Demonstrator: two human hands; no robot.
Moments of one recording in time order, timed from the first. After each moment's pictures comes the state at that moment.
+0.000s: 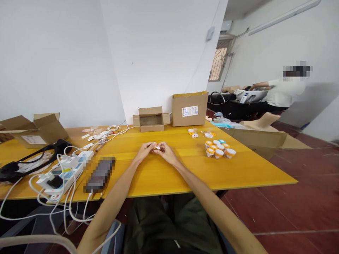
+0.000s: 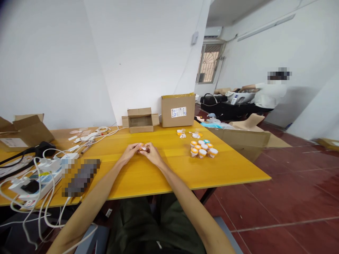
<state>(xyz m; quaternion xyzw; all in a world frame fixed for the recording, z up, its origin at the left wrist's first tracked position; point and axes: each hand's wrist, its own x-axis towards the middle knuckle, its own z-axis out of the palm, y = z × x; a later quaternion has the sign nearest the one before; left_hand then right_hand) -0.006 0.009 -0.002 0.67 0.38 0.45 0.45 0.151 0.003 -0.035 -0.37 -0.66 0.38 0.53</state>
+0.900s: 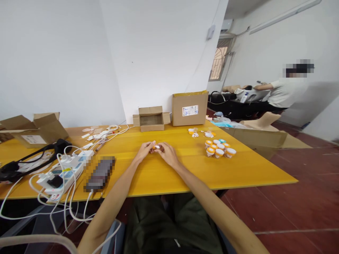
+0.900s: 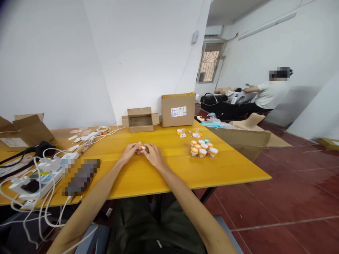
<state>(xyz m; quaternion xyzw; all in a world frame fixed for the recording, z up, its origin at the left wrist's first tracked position) -0.004 0.006 -0.001 0.64 0.40 0.46 0.47 0.156 -0.010 -0.023 -0.46 -0.74 0.14 0.47</state>
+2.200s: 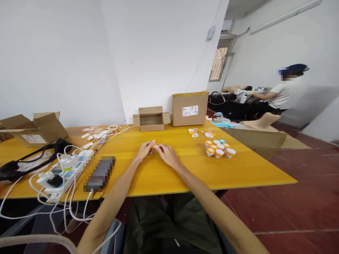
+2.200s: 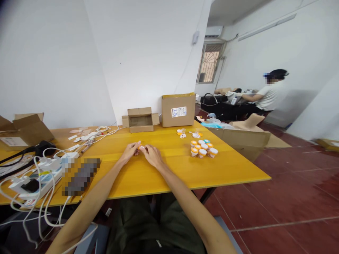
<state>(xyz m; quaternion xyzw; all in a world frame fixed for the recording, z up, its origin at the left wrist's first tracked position) -0.001 0.001 0.005 0.63 0.43 0.46 0.45 0.151 -0.017 -0.017 -0.50 -0.74 0.14 0.43</state>
